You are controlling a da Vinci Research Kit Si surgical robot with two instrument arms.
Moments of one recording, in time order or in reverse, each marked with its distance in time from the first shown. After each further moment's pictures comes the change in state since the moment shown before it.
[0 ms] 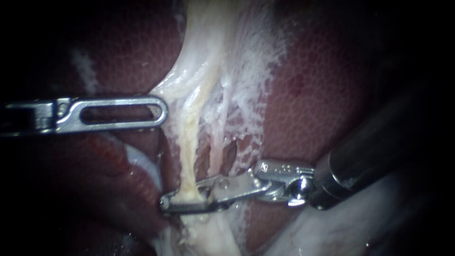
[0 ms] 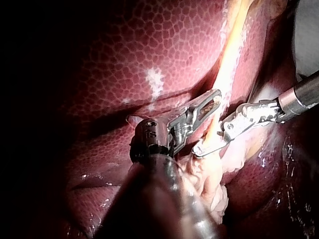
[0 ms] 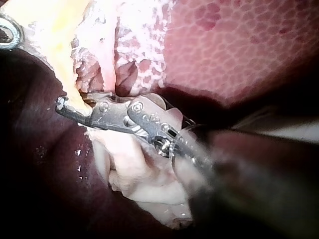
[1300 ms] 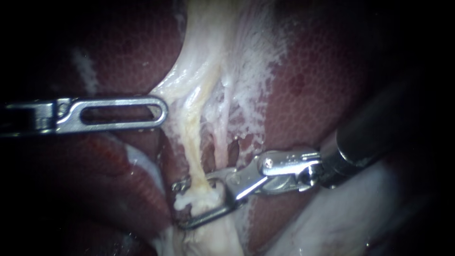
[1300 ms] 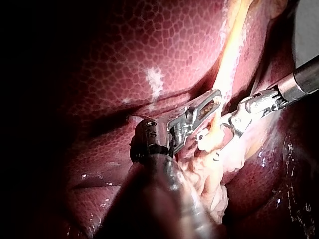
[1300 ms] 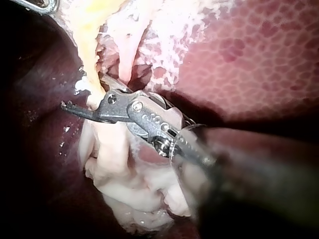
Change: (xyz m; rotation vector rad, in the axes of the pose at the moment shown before) right arm 0.003 0.000 -0.002 0.002 0.018 -0.286; left arm 0.000 0.000 0.000 0.001 0.000 0.001
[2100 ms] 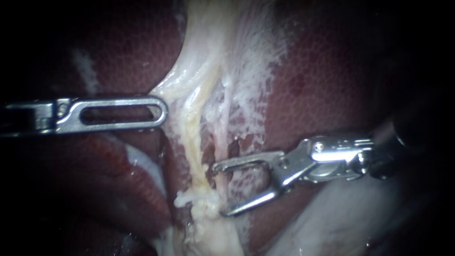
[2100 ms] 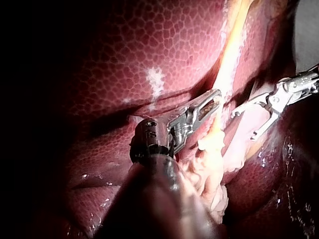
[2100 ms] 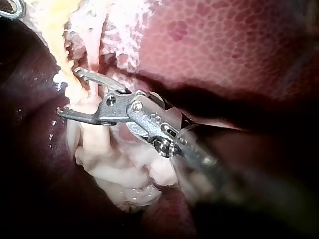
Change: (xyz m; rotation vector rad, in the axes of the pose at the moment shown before) right arm 0.005 -0.003 -0.012 -0.051 0.016 0.109; left arm 0.000 0.000 0.000 -0.001 -0.001 0.000
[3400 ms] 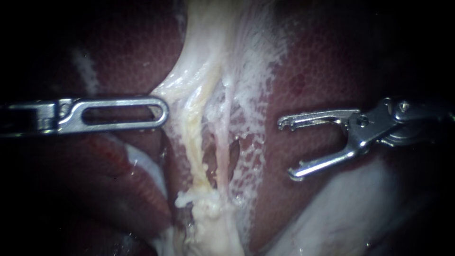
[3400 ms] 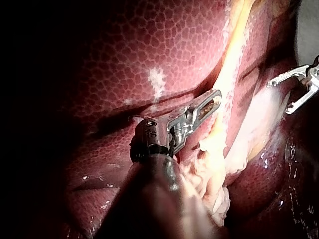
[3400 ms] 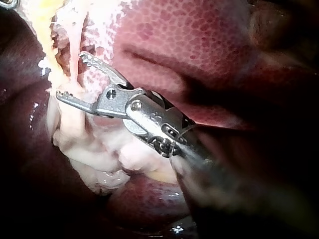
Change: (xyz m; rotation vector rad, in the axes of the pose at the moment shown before) right arm 0.004 -0.002 -0.010 -0.097 0.010 -0.075; left arm 0.001 0.002 0.001 -0.001 -0.004 0.007
